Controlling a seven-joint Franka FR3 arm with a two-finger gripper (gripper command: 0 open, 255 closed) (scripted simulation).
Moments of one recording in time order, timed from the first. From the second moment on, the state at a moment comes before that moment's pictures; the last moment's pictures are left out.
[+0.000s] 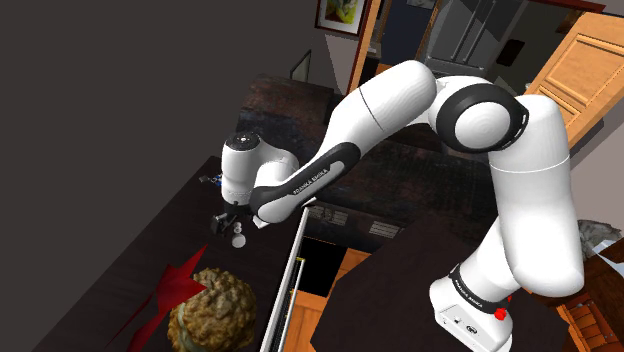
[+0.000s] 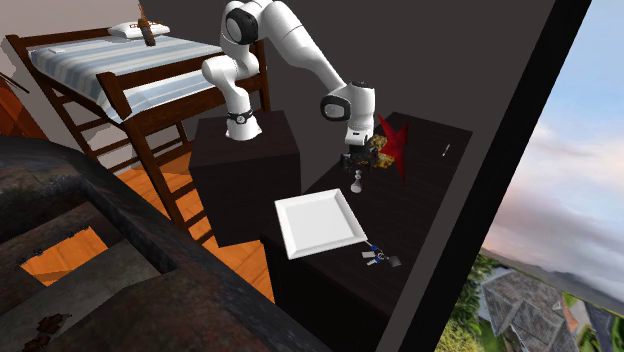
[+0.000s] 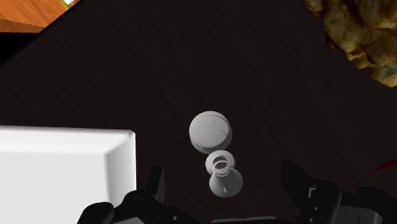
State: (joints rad) arm 0.41 0.65 0.28 -1.79 -0.35 2.51 0.77
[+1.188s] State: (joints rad) arm 0.39 0.59 0.31 -1.79 -0.32 2.45 0.75
